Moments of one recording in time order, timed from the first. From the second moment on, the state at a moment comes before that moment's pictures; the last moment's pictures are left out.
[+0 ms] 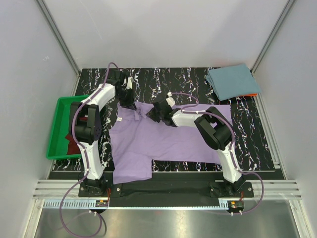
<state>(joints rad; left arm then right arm) -0.18 2.02 1.59 -0.74 0.36 -0.24 0.75 2.17 1.39 0.12 0.14 1.29</state>
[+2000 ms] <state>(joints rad) -0.16 2.10 1.63 -0.81 0.39 -0.23 0.77 2.19 1.49 -0.06 0.18 1.25</state>
